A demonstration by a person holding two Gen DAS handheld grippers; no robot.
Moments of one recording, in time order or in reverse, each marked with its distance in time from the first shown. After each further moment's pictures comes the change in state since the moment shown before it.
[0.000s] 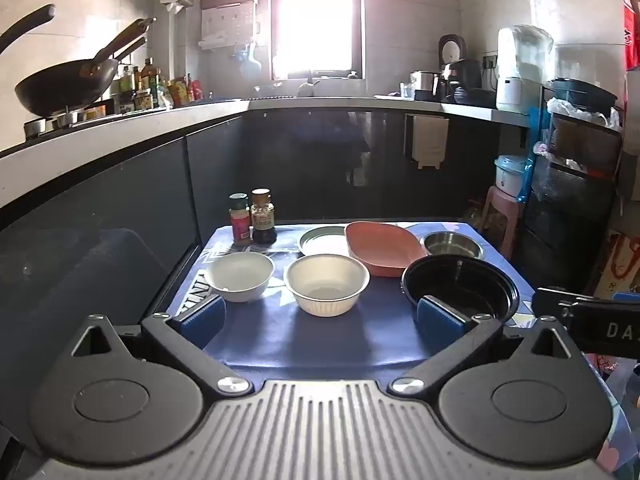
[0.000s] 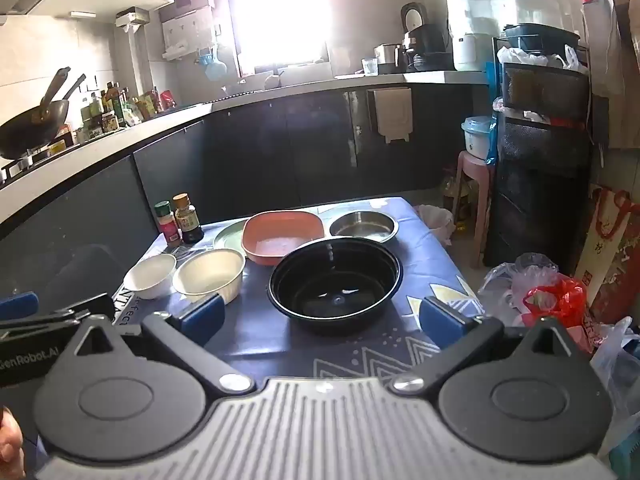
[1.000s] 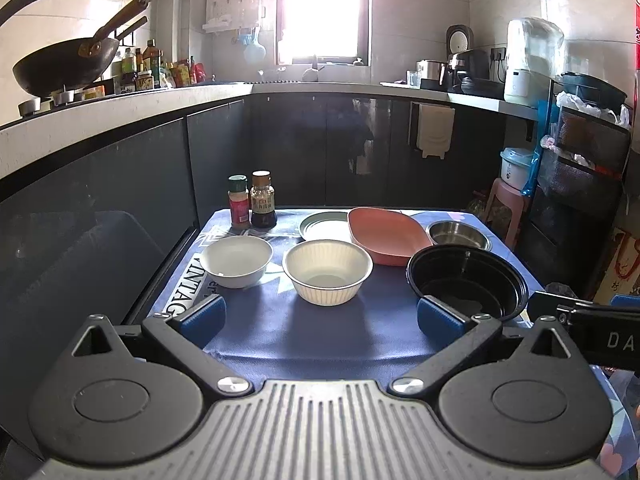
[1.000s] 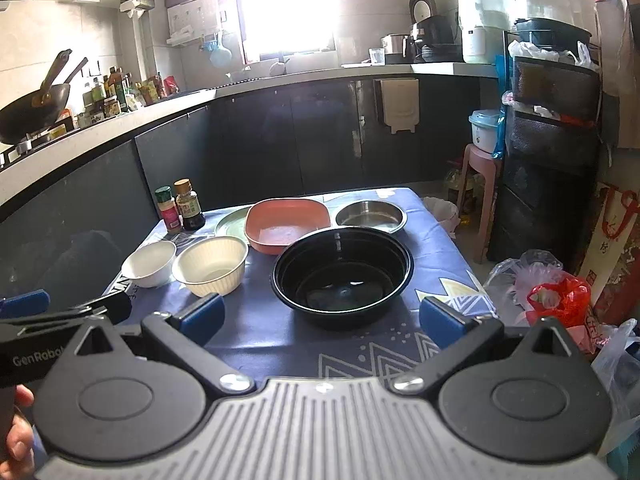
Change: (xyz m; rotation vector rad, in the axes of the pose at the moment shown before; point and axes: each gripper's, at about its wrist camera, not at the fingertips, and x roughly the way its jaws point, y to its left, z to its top) left arm 0.023 0.000 -0.005 -0.017 0.063 0.005; right arm 0.016 0.006 0.000 -0.031 0.054 -0.004
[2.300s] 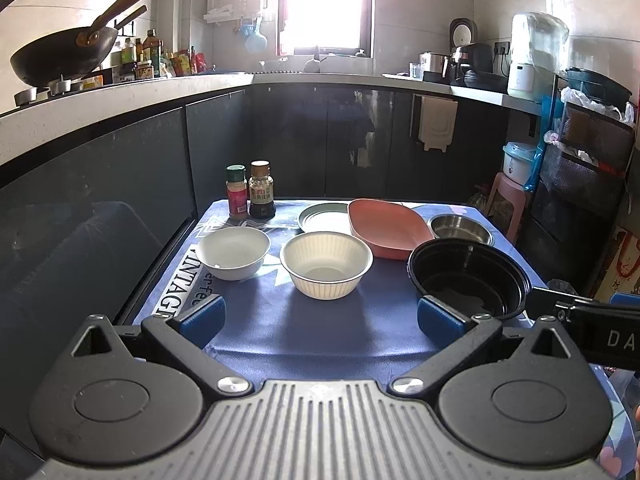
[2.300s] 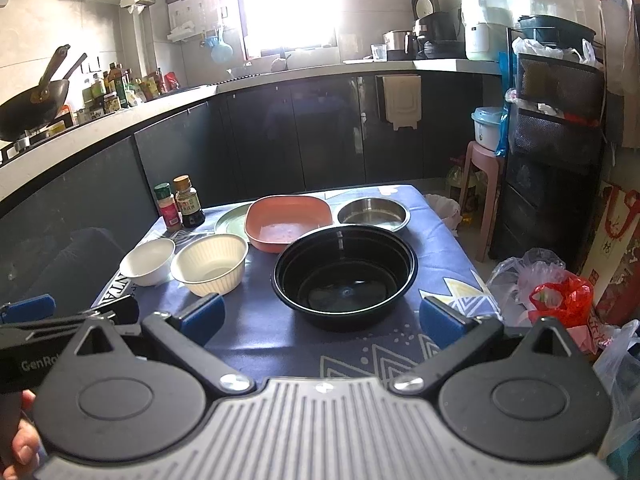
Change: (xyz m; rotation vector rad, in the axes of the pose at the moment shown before) left arm 0.010 0.000 -0.001 -0.012 0.025 0.000; right arm 0.009 0.000 0.003 0.000 0.011 0.002
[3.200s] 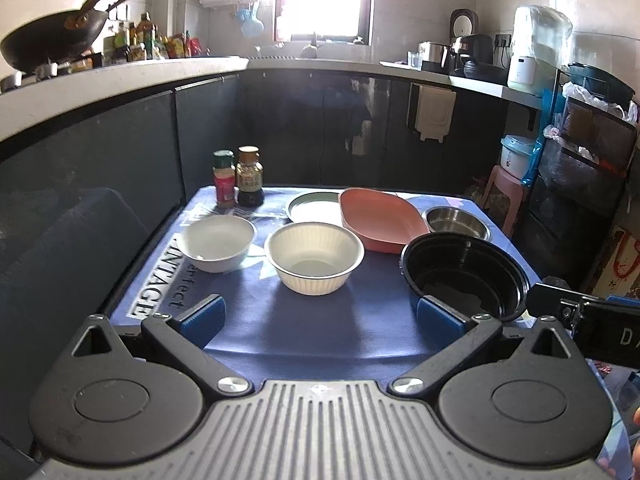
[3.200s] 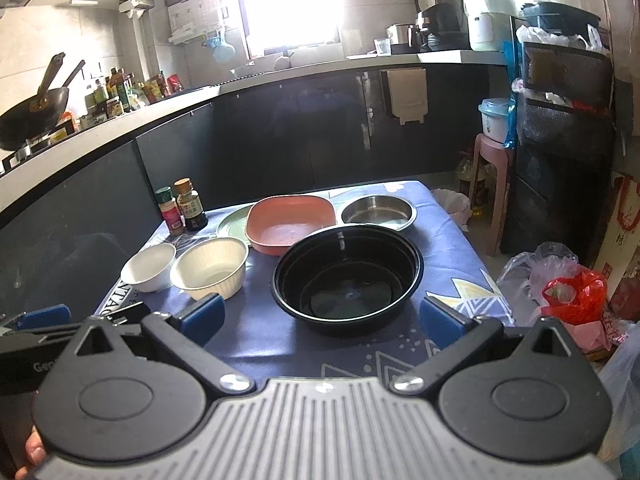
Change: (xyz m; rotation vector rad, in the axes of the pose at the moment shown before) left arm 0.025 -0.005 0.005 -0.025 0.048 -0.032; right arm 0.017 -0.018 0.004 0.032 0.005 0.043
